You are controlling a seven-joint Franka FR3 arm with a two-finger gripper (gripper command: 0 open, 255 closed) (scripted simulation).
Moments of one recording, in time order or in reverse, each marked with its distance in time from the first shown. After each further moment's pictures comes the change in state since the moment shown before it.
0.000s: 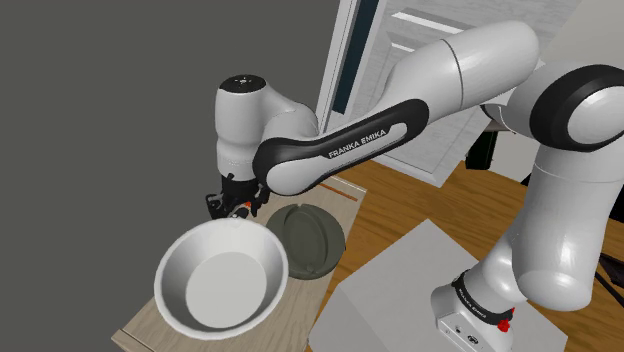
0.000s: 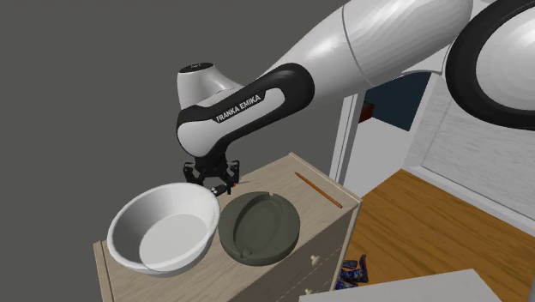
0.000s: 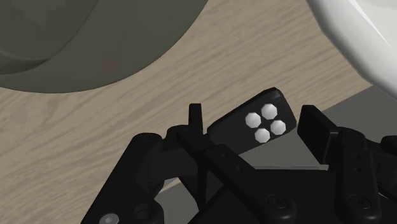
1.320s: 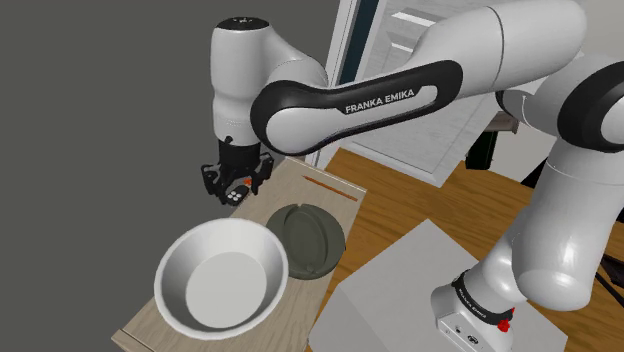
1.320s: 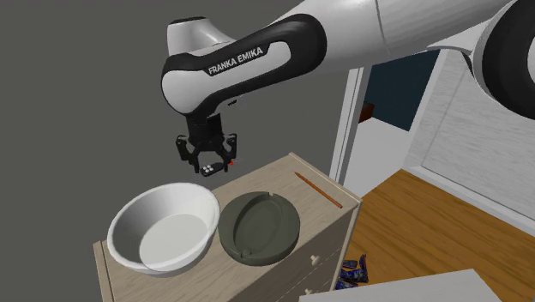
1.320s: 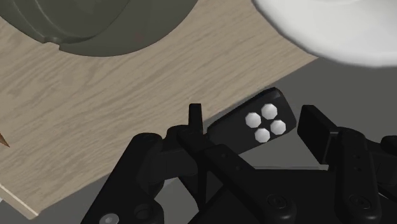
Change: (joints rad) arm -0.014 -0.080 0.027 0.103 0.055 -0.172 -0.037
